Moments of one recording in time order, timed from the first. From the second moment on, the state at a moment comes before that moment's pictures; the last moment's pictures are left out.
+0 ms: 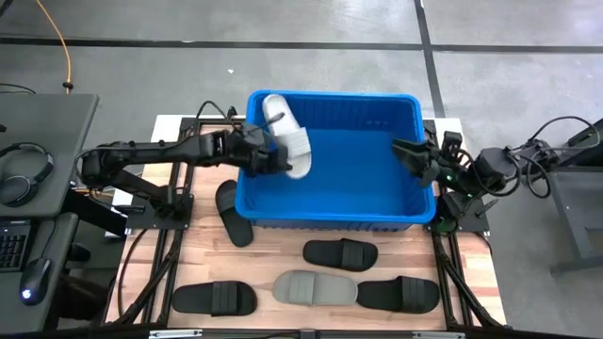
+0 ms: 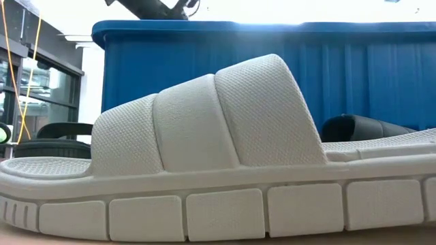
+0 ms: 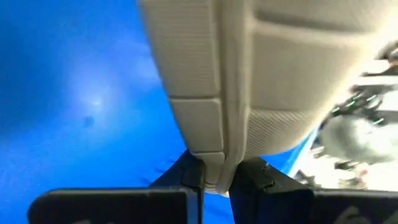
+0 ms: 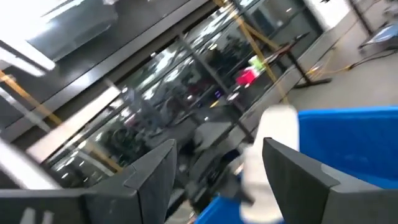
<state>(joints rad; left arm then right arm) 0.34 1.33 1.07 -0.37 0.10 -1.24 0.43 0.71 0.89 0.05 0.88 0.52</state>
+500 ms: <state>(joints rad) 0.44 1.55 1.08 -0.21 0.38 -1.35 0.50 0.65 0.89 -0.11 0.87 0.58</state>
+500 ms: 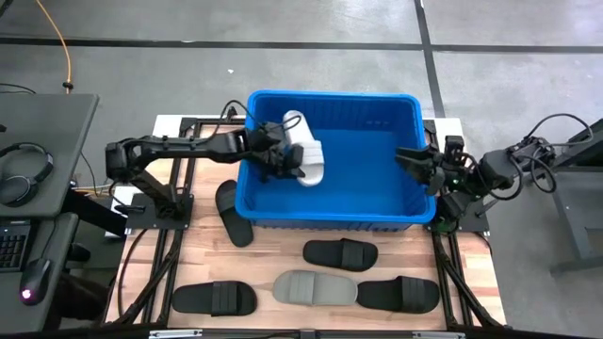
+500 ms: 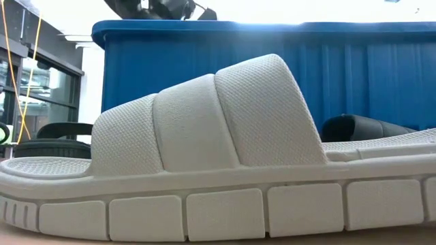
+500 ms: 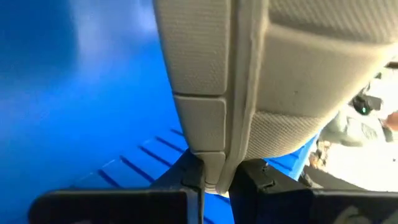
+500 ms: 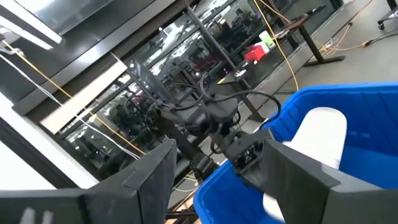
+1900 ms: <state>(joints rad) 0.59 1.75 1.12 -0.47 0.69 -1.20 0.50 0.63 0.89 -0.14 0.91 0.54</state>
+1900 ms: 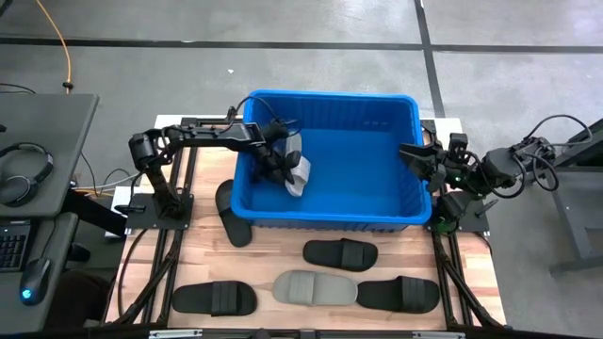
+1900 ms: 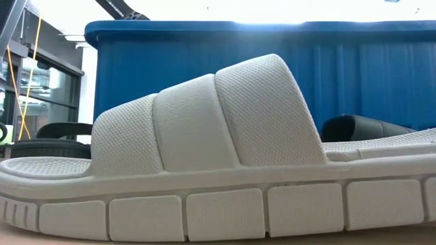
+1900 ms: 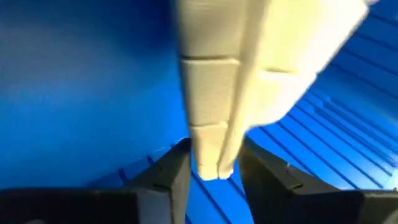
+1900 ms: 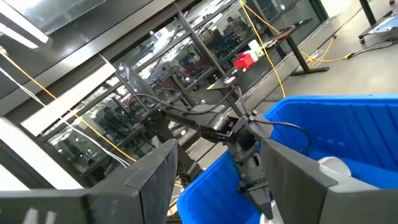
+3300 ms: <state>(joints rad) 0.60 1.75 1.54 -1.13 0.39 -0.91 0.50 0.63 0.89 -0.14 0.82 0.47</state>
